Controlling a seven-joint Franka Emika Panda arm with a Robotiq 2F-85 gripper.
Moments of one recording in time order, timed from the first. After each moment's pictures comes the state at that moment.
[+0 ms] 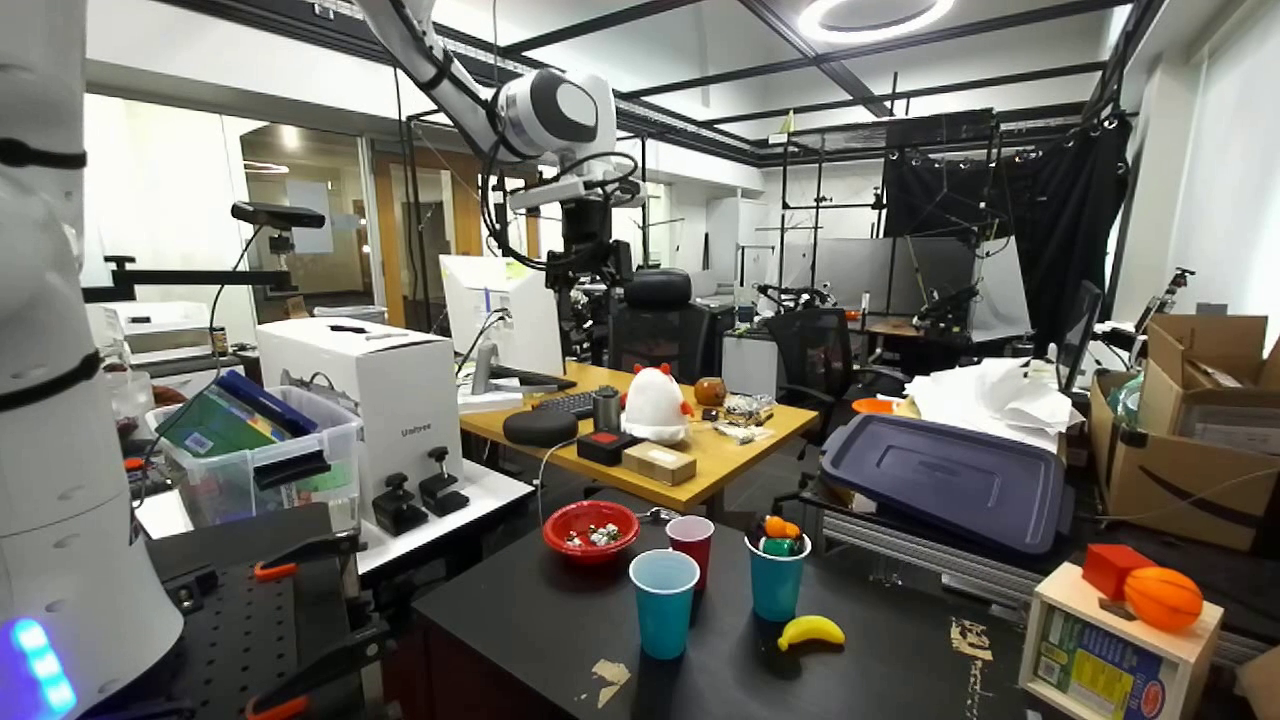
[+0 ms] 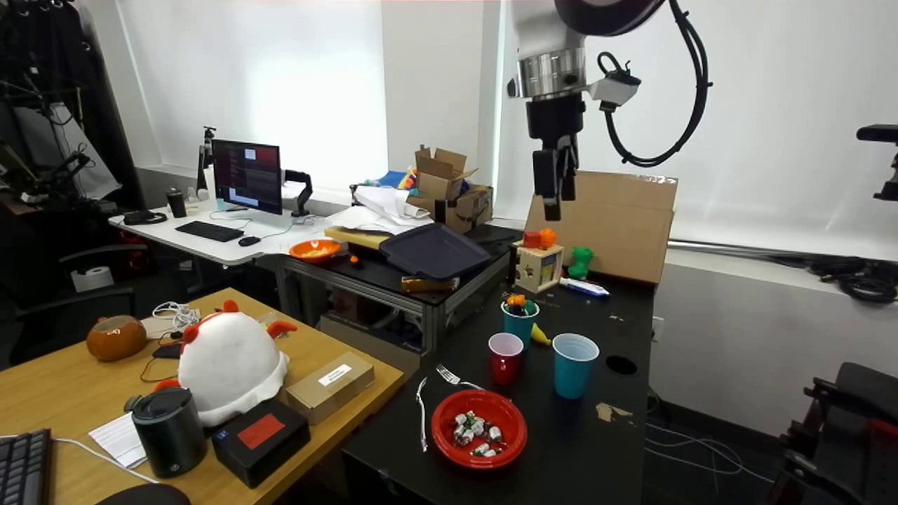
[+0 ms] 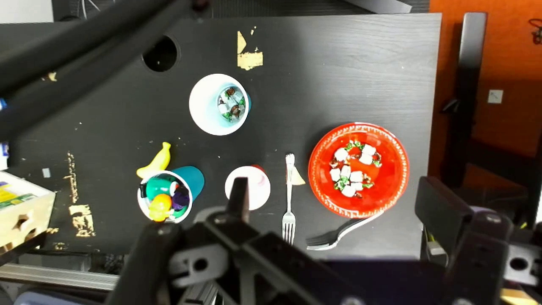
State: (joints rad) arm 0.15 0.16 0.10 -1.93 -0.16 1.96 -0.03
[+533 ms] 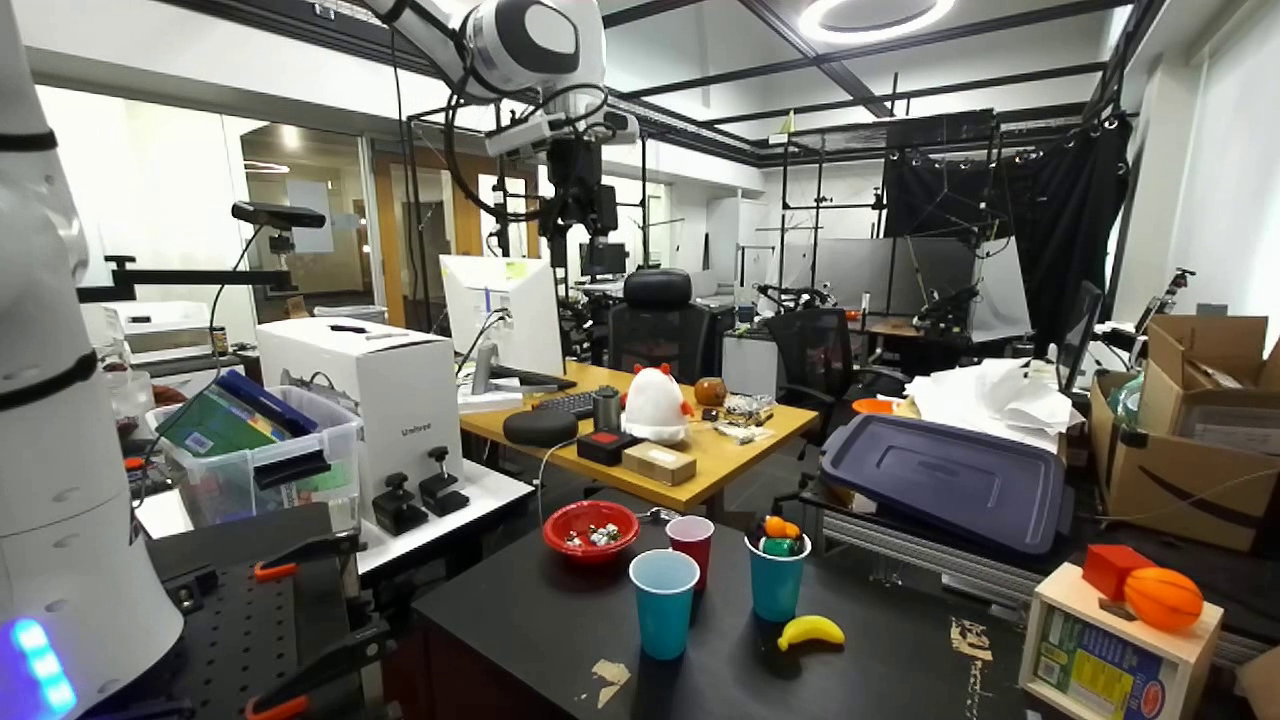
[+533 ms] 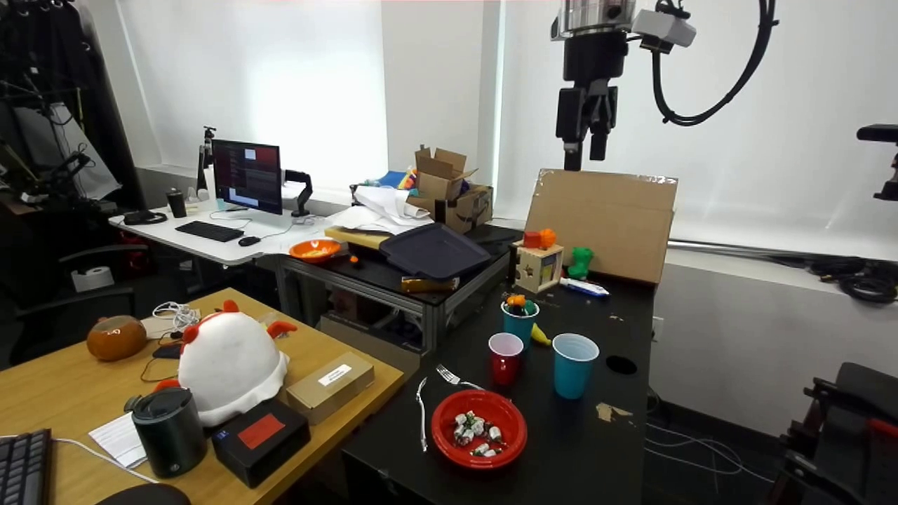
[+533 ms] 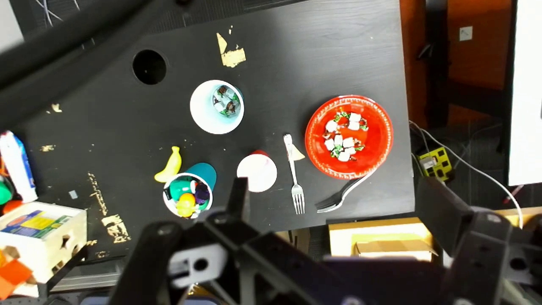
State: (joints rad) arm 0.10 -0.05 0.09 -2.02 -0.05 1.95 0.05
